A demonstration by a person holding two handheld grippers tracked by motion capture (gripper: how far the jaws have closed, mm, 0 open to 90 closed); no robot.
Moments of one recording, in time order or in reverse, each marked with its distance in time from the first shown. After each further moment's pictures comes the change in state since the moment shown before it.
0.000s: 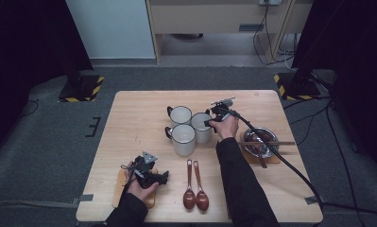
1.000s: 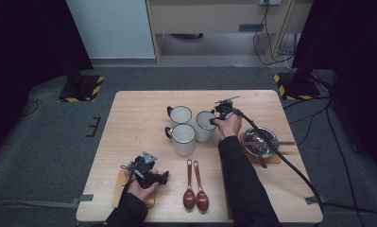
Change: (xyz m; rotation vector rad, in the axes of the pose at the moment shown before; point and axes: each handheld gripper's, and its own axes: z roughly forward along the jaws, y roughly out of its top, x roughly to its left) left arm 0.000 0.000 0.000 0.000 0.000 0.000; right arm -0.015 0.000 -0.003 0.004 -0.023 0.020
